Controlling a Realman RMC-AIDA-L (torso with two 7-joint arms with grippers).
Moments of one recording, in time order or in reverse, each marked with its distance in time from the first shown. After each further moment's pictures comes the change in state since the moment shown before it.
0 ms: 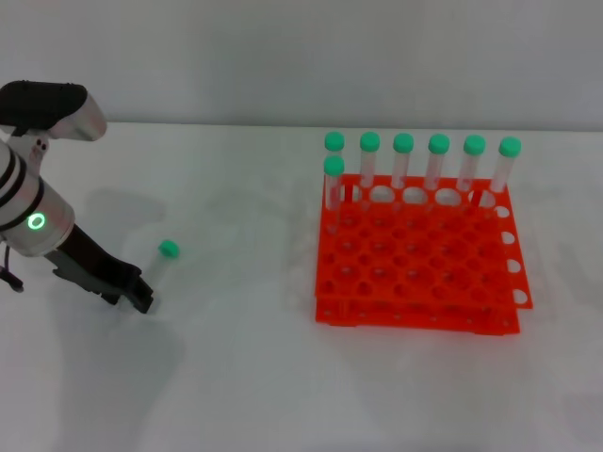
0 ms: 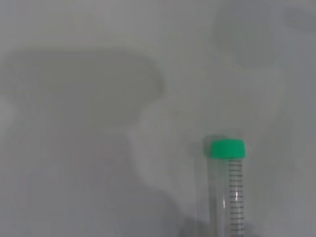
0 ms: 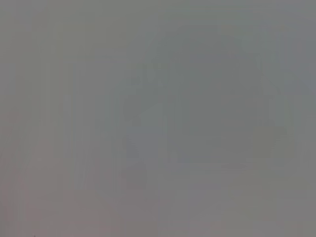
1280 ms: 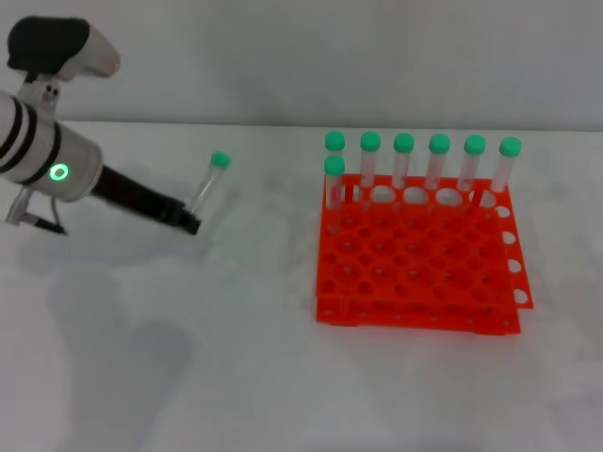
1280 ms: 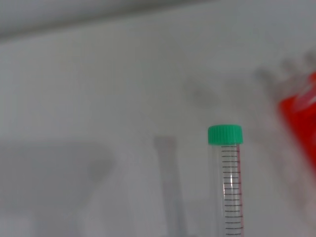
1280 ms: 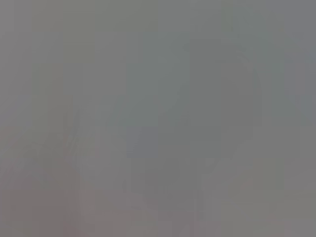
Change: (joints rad) left arm -0.023 -0.024 0.000 -0.122 -0.321 0.055 0.266; right arm -0.007 -0.004 -0.122 -0.030 -0.009 -0.048 0.083
